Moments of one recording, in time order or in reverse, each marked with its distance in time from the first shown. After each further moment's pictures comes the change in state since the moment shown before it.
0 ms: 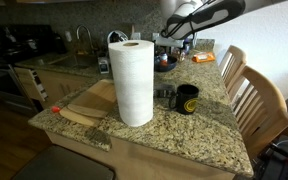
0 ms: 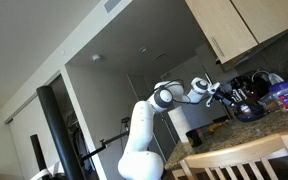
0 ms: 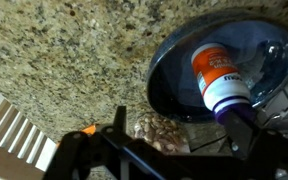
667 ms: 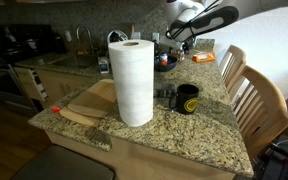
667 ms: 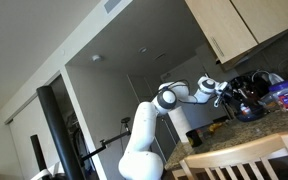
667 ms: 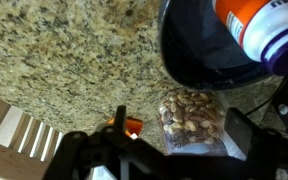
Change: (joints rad) arm -0.029 0.070 -0.075 0.061 0.003 0.021 0.184
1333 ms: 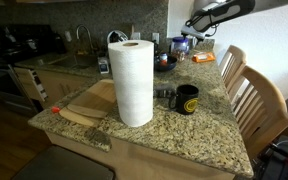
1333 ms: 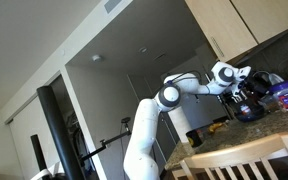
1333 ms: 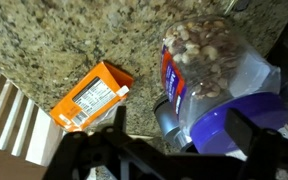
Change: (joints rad) arm -0.307 -0.052 0.109 -0.045 0.156 0.275 -0.413
